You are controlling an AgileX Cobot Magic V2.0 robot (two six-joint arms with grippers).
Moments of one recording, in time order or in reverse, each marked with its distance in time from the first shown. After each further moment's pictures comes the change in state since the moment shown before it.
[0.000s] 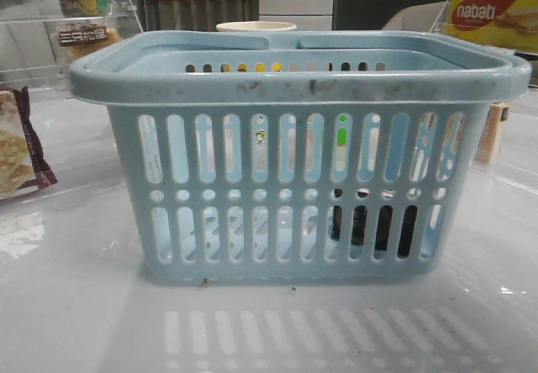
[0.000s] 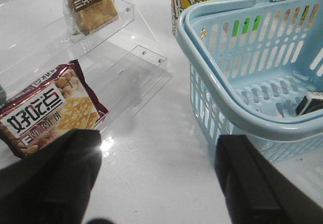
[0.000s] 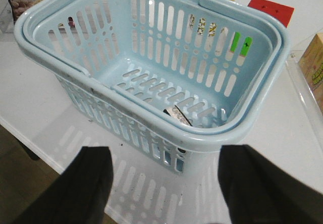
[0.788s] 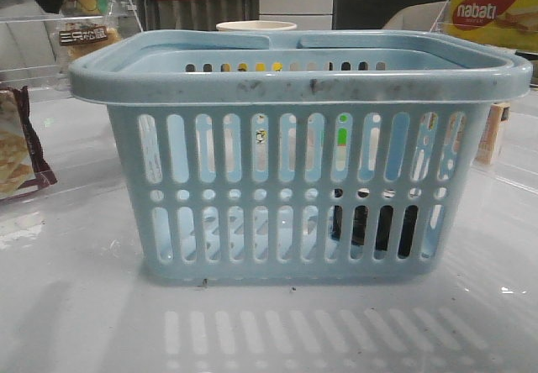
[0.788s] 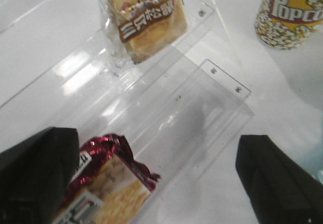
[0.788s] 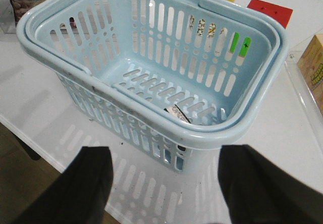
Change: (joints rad) left arm 0.157 0.904 -0.626 0.044 -0.039 0.000; right arm 0.000 -0.015 0.004 0.000 0.012 0.000
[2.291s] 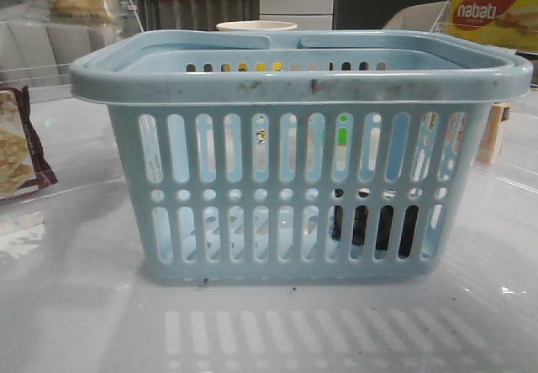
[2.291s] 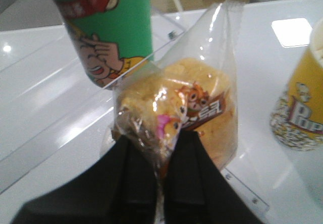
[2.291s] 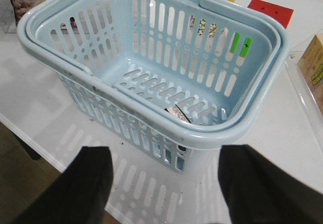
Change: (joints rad) left arm -0.004 0.222 -0.350 -0.009 -0.051 0.000; right arm 0.000 0.000 0.000 0.000 0.000 -0.001
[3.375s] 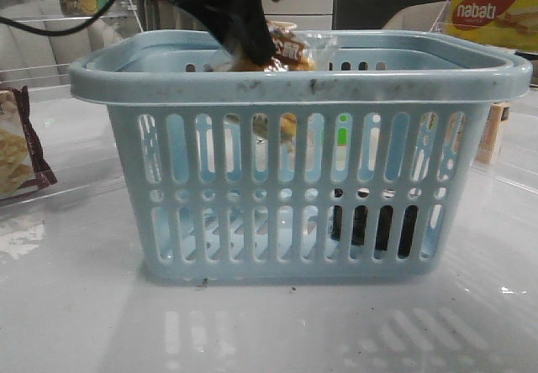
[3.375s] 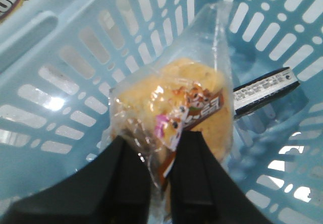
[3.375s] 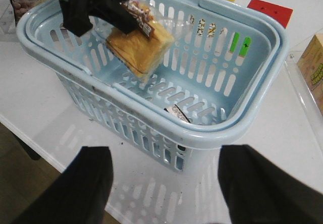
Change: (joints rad) left arm -0.530 -0.071 0.200 -0.036 0.225 0.157; right arm 0.000 0.000 0.000 0.000 0.000 0.000
